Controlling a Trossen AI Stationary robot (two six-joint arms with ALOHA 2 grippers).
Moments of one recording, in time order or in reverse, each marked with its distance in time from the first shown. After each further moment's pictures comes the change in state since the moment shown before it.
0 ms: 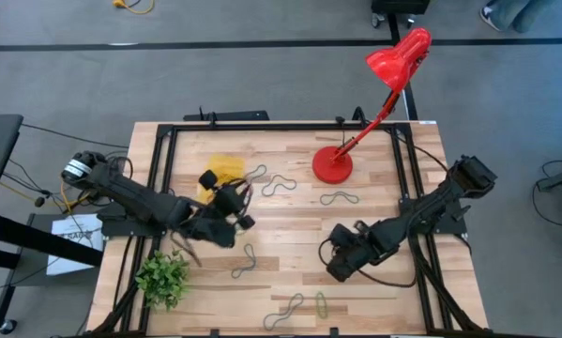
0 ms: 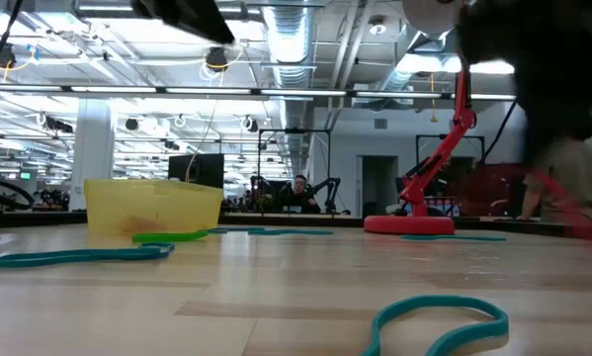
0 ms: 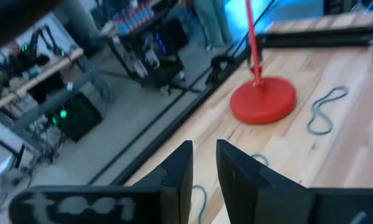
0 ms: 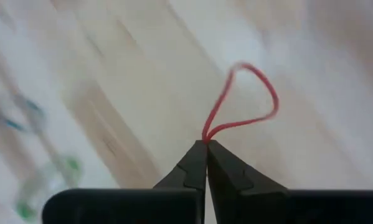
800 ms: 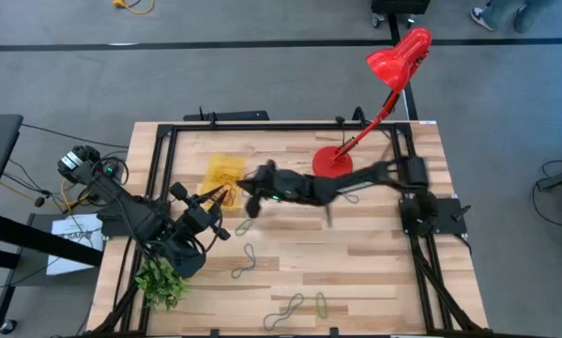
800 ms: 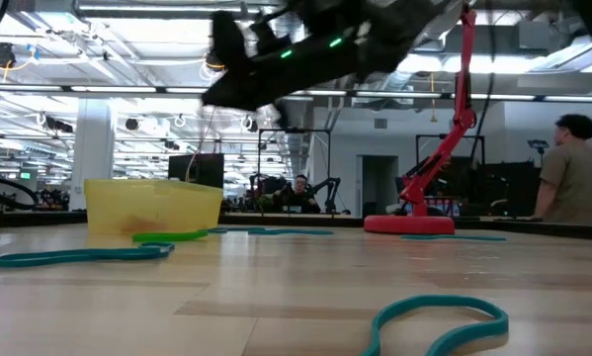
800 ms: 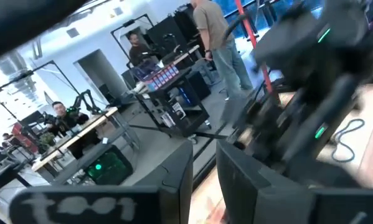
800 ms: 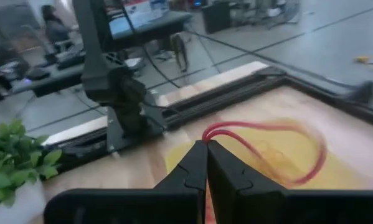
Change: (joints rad) left arm -0.258 -0.098 0.000 -0.189 -0.339 -0.020; right arm -0.550 0.493 0.331 1.241 -0.062 -0.854
